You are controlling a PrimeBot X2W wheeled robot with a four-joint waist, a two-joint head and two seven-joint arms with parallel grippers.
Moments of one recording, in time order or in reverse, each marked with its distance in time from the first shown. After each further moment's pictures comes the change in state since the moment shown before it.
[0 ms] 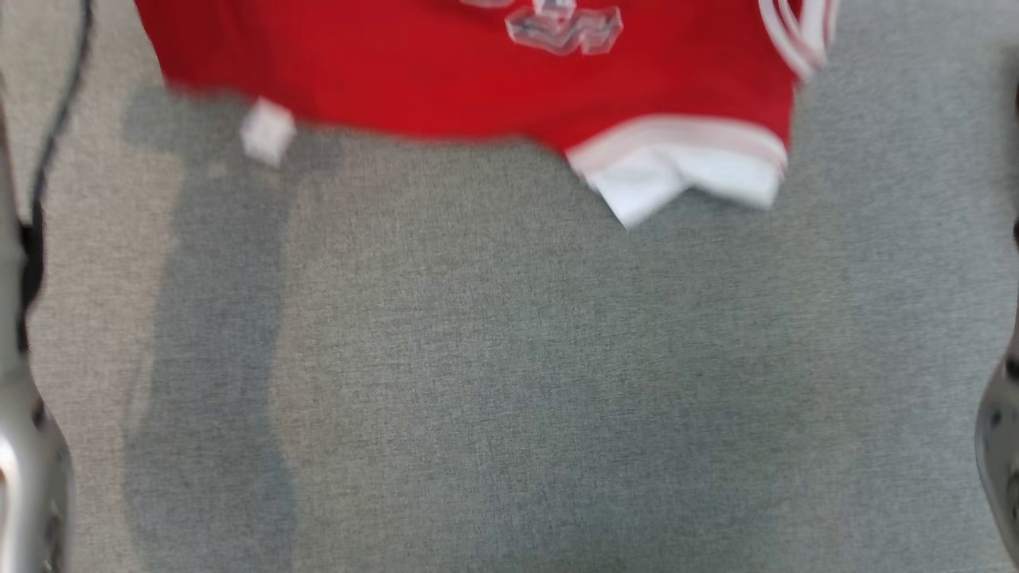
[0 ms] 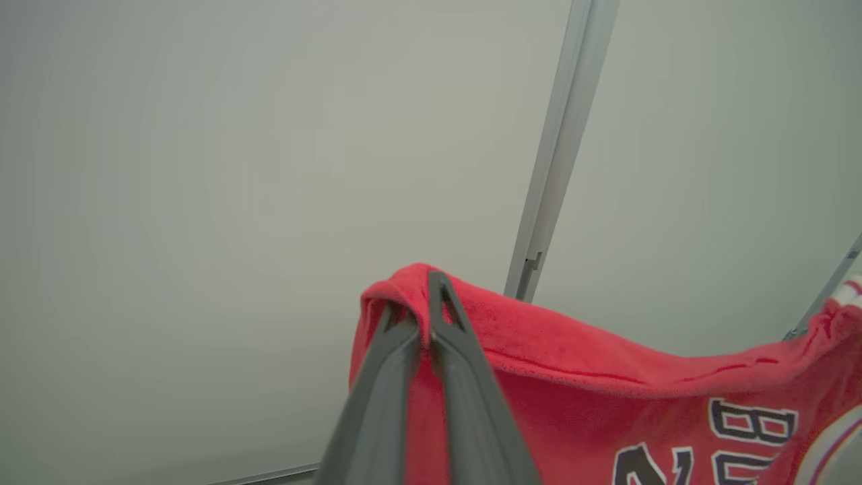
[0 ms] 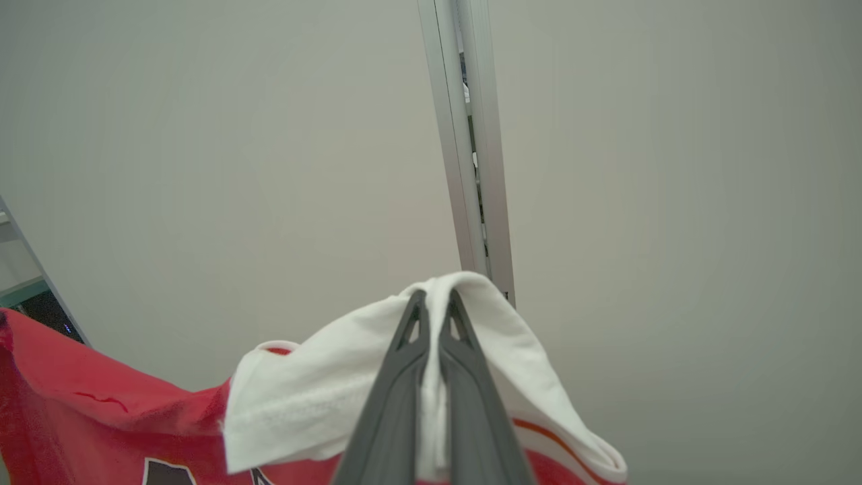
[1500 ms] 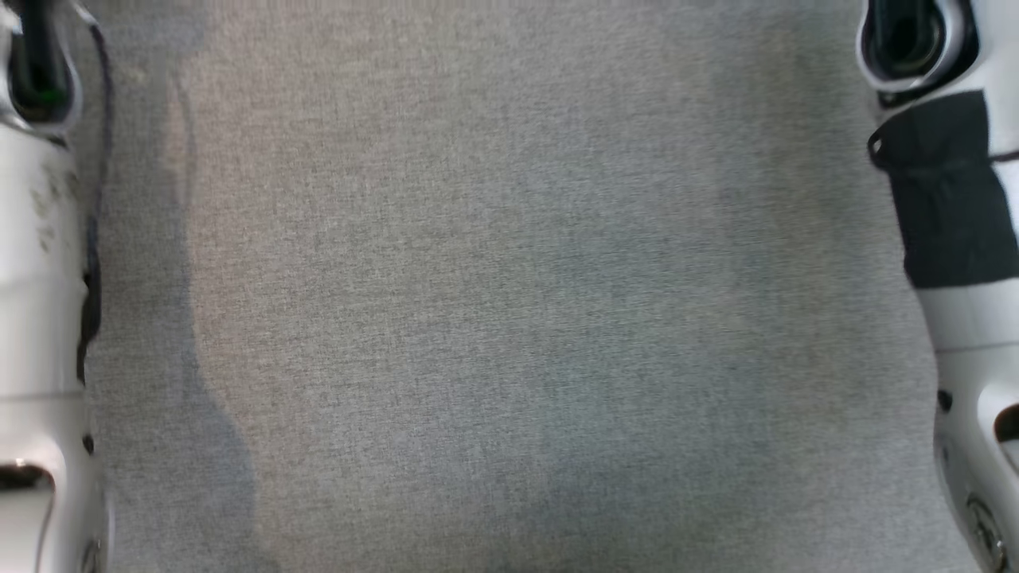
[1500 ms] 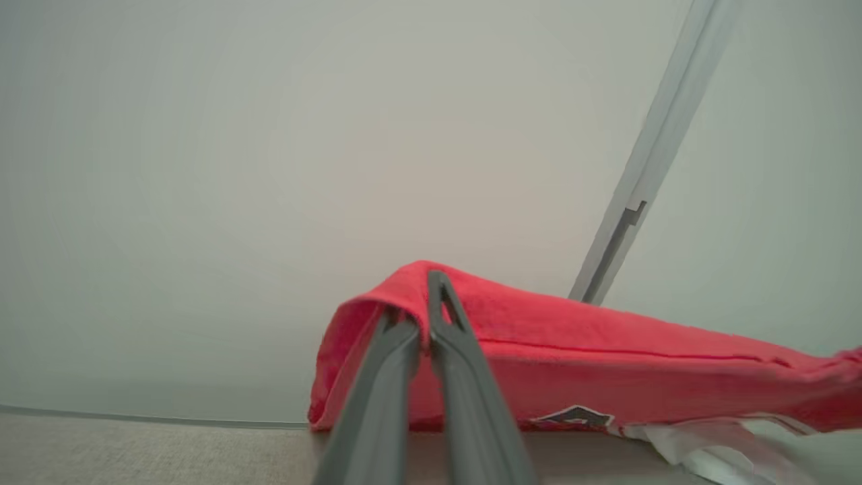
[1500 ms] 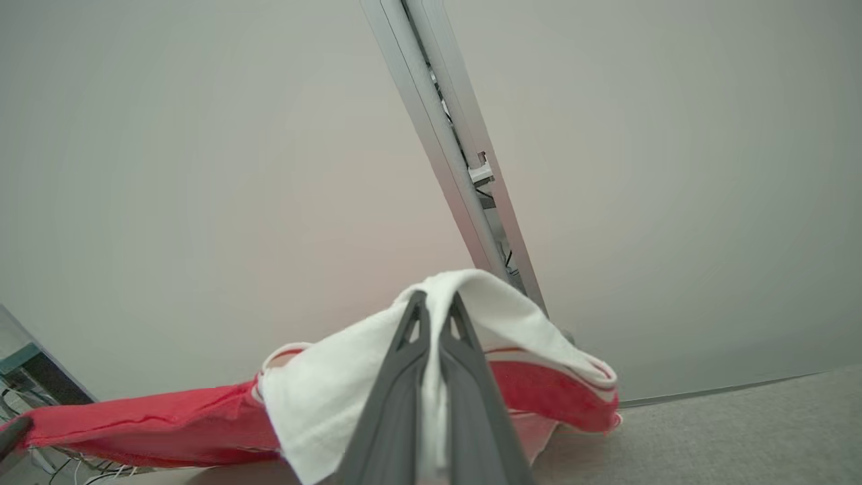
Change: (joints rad) left arm -0.001 -0.055 0.084 0.392 0.082 -0.076 -0.627; right arm -0.059 0.060 0.165 0.388 0.195 0.000 -0.547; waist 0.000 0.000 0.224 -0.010
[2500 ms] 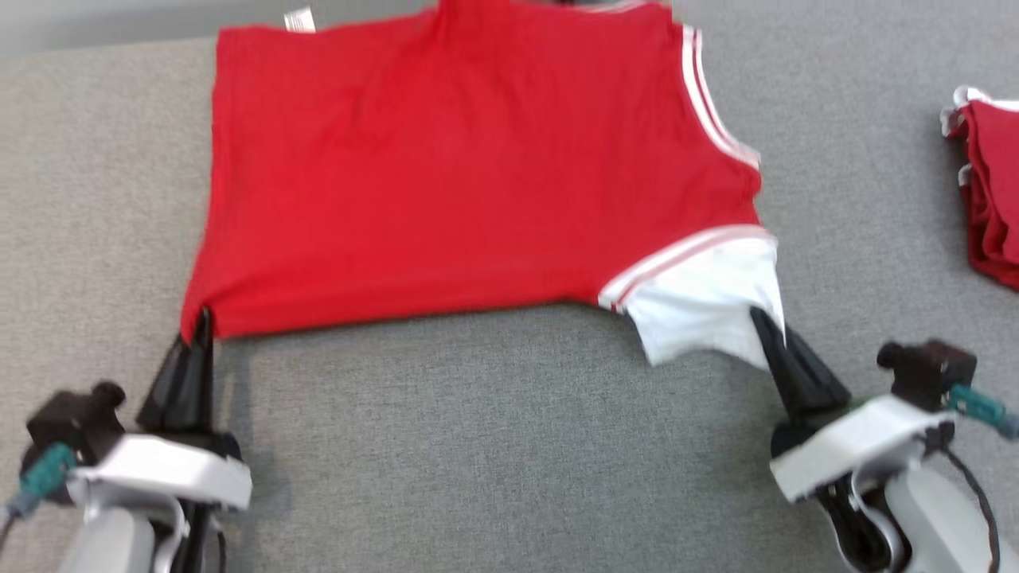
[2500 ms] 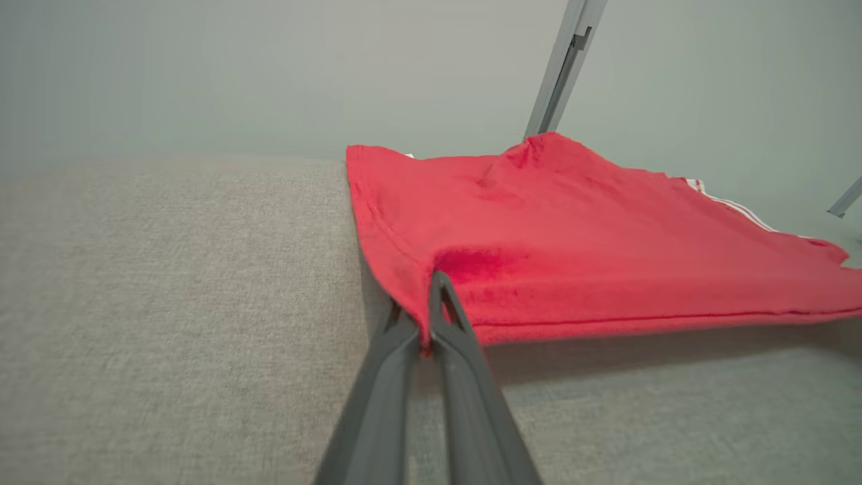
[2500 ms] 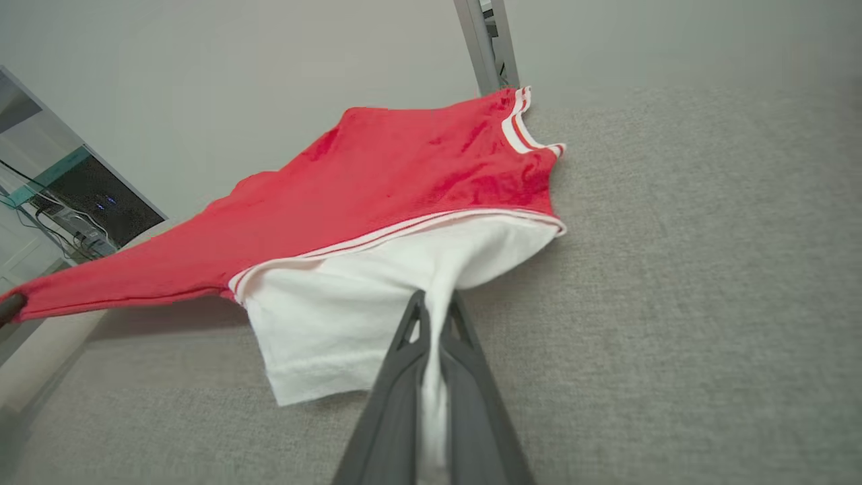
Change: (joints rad) left arm 0.942 0.053 -0.084 -0.331 -0.019 0.030 -0.001; right arm 0.946 -0.215 0.191 -0.368 0.071 0.000 0.052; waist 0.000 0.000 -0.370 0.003
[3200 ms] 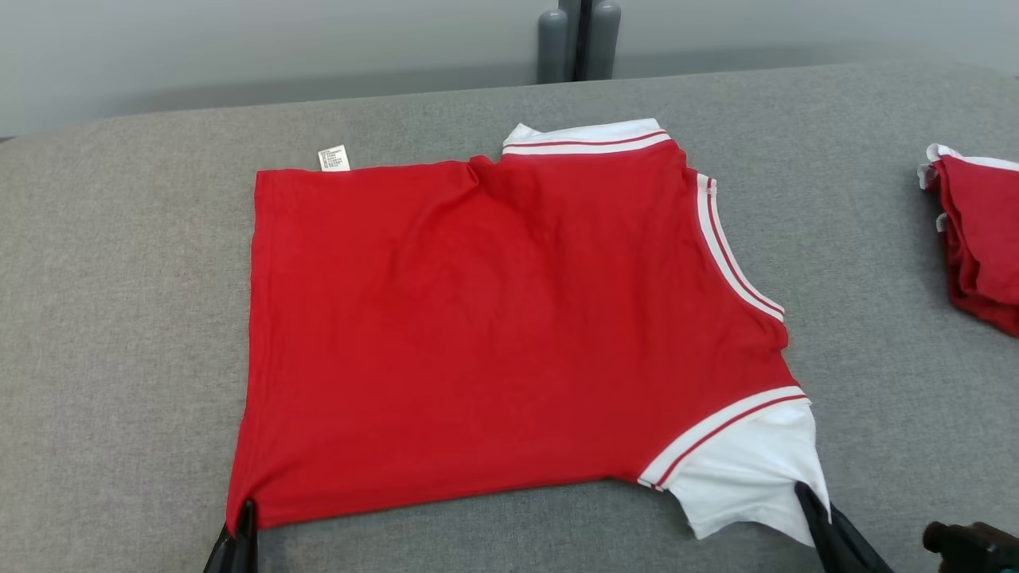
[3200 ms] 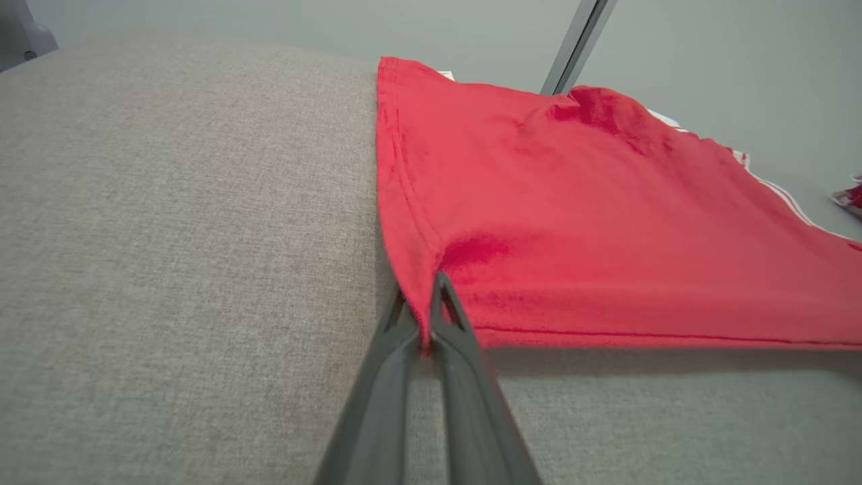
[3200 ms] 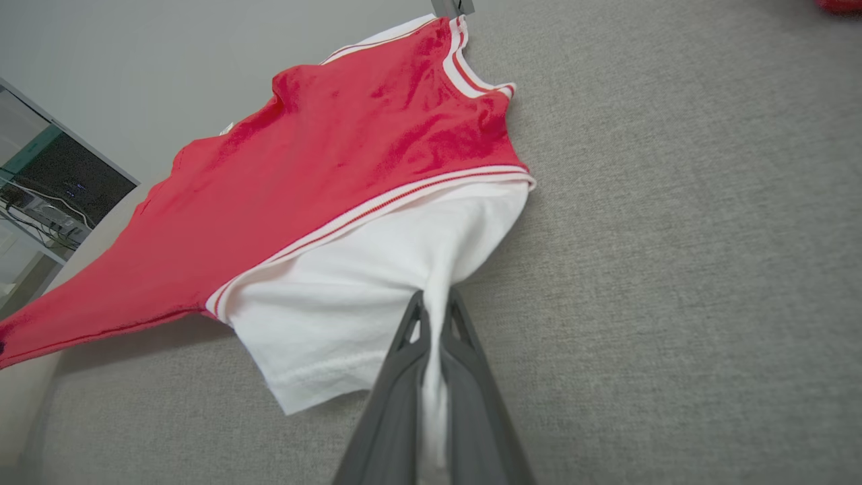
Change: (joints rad) left arm 0.436 -0.121 0.036 -0.183 0.030 0.066 0.000; right arm 0.483 0.048 -0.188 -0.236 -0.085 0.000 0.097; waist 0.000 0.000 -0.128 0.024
